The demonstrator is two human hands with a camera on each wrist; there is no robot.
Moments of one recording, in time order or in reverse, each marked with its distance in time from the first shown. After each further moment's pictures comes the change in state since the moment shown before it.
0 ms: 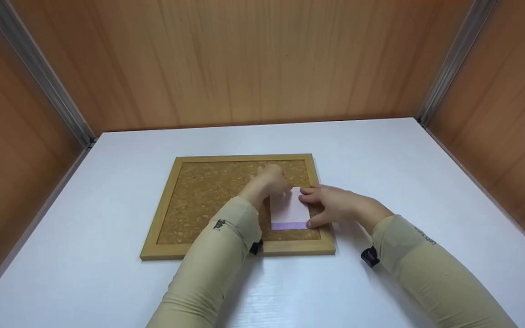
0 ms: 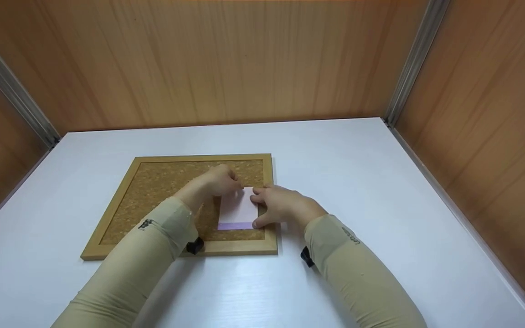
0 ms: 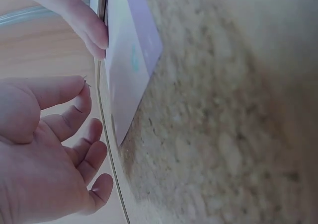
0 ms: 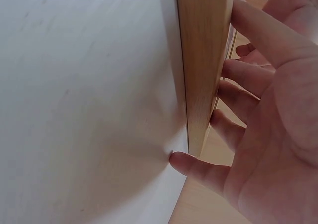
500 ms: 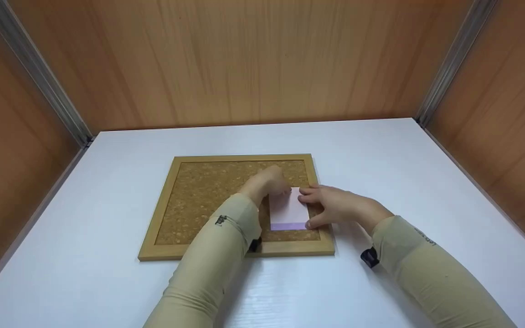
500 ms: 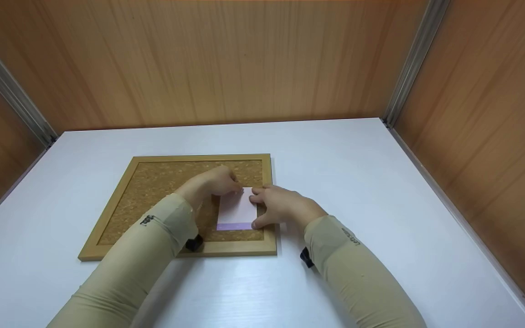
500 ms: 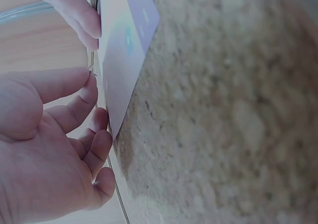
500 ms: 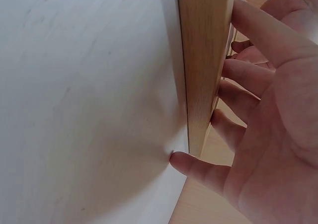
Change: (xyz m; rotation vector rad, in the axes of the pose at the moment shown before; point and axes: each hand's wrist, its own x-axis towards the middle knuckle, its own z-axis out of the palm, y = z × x) left_hand 0.003 -0.002 0.001 0.018 -0.069 0.058; right_hand -0.004 0.000 0.000 -0.002 -0.003 -0.026
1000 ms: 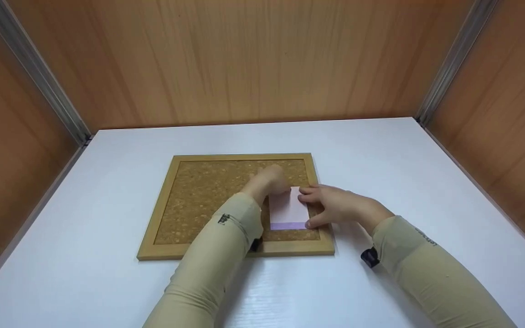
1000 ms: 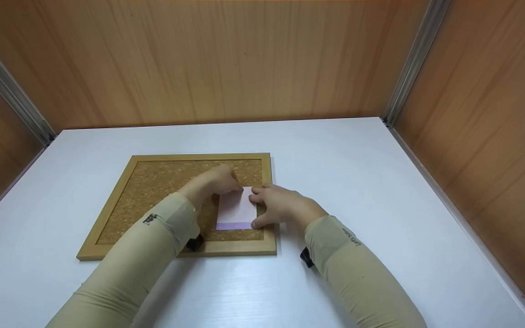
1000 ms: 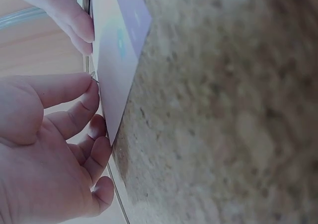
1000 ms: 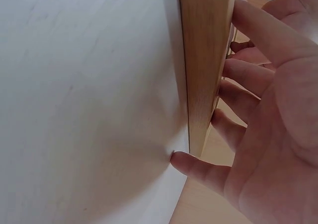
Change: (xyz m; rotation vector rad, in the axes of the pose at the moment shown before) left_hand -0.002 0.010 0.004 0.094 0.005 -0.086; right_hand -0.005 -0.002 0.000 -0.021 -0.003 0.007
